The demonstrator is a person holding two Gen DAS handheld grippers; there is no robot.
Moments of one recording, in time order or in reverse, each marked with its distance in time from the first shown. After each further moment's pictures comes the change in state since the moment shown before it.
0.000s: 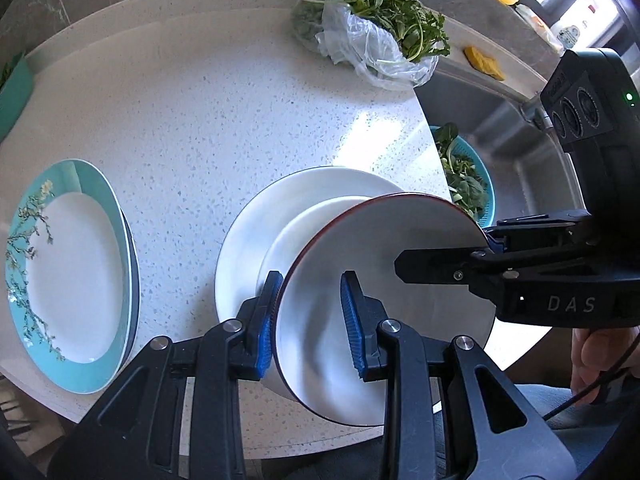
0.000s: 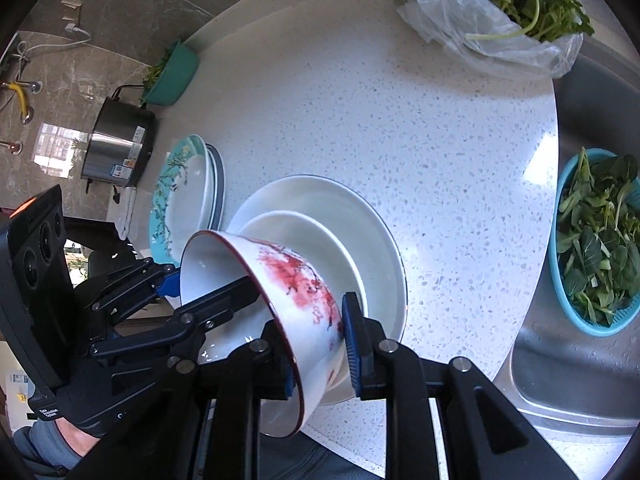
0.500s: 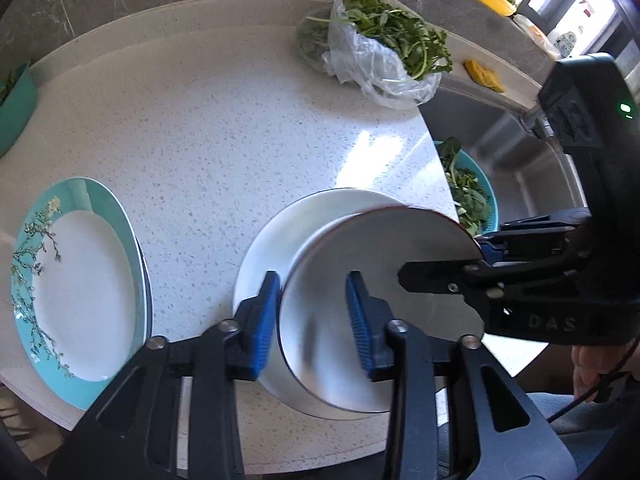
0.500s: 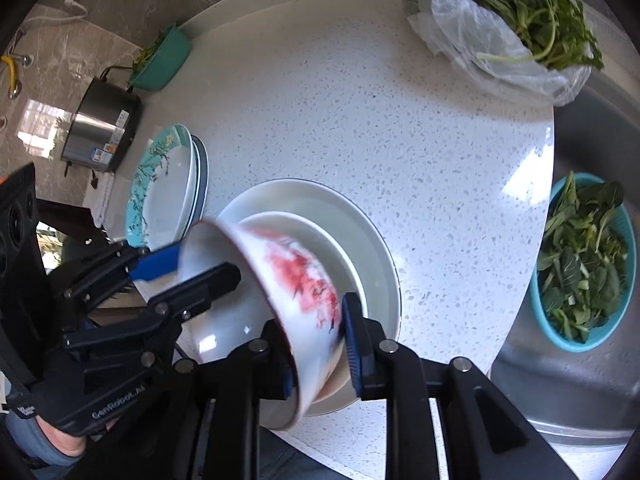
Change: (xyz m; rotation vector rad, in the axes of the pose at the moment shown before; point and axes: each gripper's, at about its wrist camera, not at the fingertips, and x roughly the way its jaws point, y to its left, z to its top) left arm -0.002 0.009 0.008 0.010 -0.053 0.014; right arm 0.010 0.017 0.013 -0.080 0.016 -0.113
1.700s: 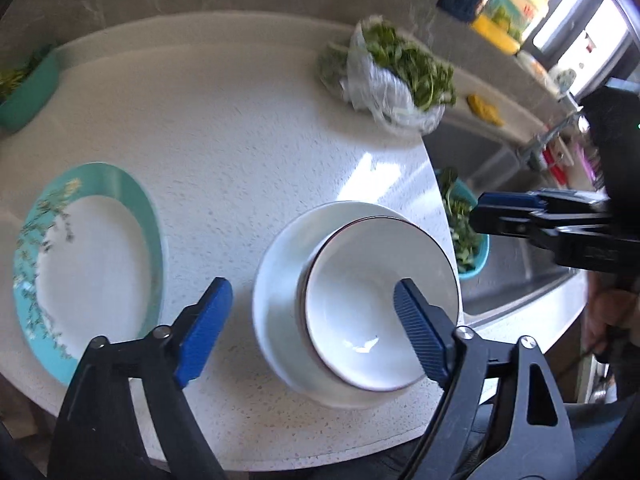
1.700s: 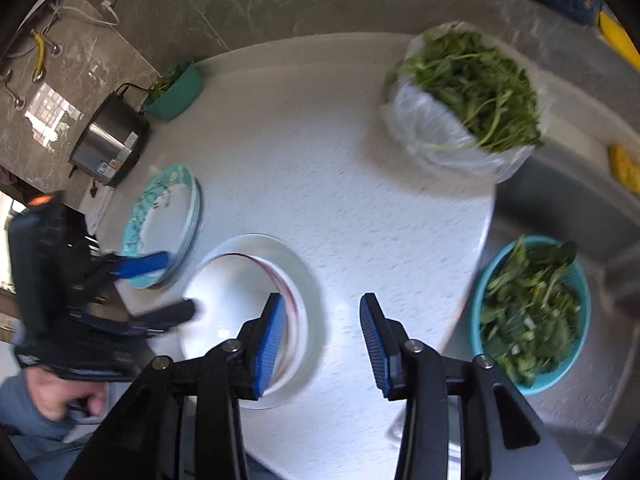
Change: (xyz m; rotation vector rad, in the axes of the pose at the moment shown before) left arm -0.025 0.019 -0.015 -0.088 -0.116 -0.022; right arm -0.063 -0.017 -0.005 -0.102 -0.198 -0.108
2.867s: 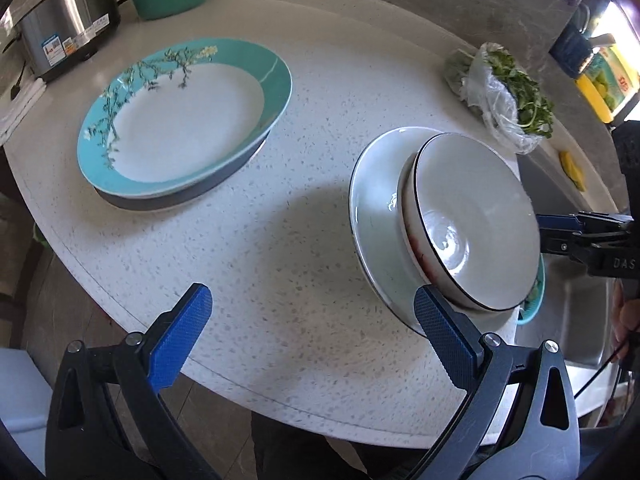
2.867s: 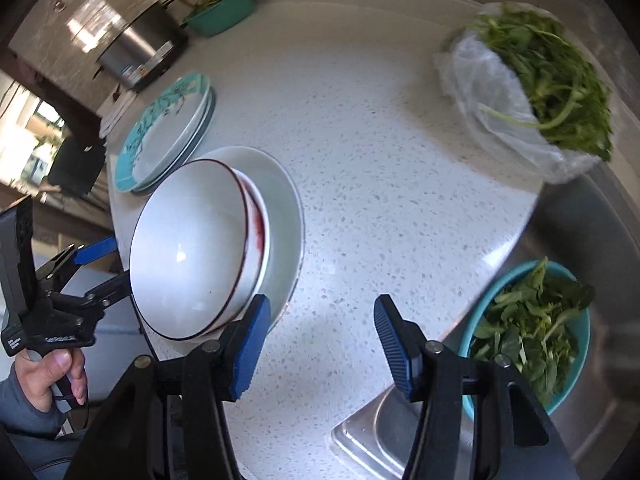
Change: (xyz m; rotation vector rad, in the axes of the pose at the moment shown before) left arm 0.011 0.010 -0.110 -0.382 -0.059 0.267; right arm 0.048 -0.010 -0.014 -0.288 0.184 0.061
